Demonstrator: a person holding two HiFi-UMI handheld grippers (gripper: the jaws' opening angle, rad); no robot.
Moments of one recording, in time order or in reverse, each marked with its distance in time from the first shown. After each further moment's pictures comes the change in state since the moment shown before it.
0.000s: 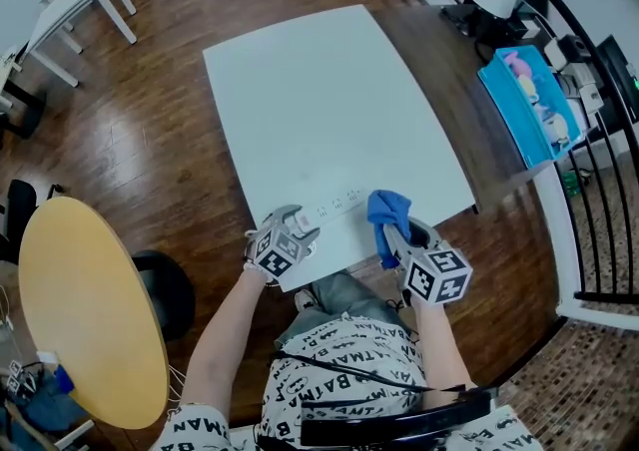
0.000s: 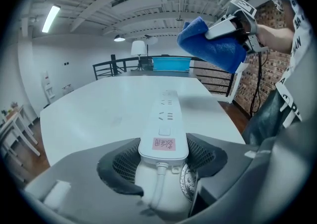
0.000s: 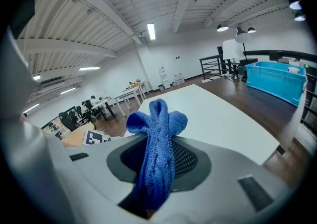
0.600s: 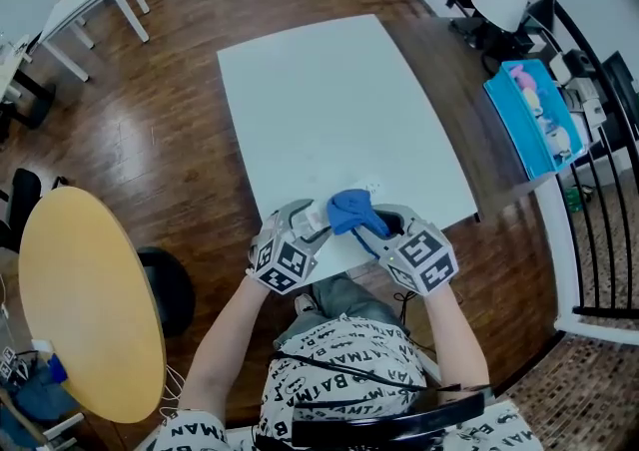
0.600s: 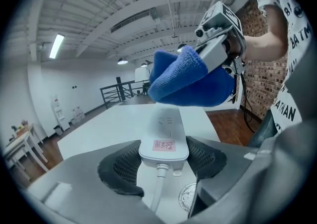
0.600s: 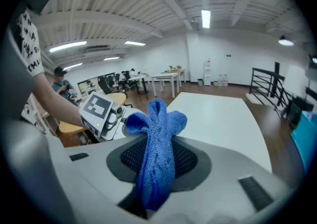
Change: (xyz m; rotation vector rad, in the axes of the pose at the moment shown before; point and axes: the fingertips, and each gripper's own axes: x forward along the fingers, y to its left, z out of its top) left arm -0.073 -0.004 0.095 0.084 -0.204 0.109; right arm 0.028 0.090 0.027 -0.505 0.170 0.312
